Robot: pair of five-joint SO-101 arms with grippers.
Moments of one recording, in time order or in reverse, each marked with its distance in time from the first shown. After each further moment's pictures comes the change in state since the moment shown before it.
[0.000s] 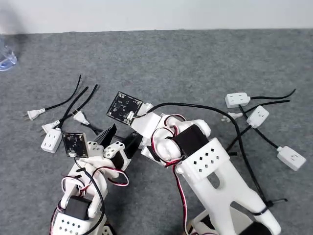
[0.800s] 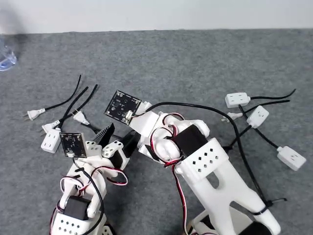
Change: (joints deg) left arm -0.1 -0.1 -0.3 0.3 0.0; right arm -0.3 0.0 0.1 -3.4 0.0
